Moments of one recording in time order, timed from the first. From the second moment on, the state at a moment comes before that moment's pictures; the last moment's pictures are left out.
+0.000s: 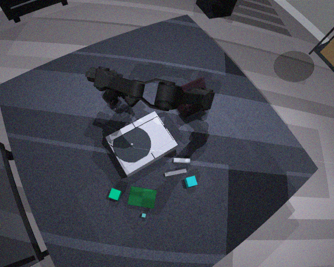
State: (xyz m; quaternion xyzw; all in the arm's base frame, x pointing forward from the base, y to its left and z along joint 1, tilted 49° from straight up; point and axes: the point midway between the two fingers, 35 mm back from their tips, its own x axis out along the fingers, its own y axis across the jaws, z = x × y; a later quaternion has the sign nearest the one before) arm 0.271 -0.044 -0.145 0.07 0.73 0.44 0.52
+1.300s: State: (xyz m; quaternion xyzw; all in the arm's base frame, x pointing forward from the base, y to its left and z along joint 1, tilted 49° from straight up) arm 0.331 0.022 -0.048 0.40 0.79 0.01 0.47
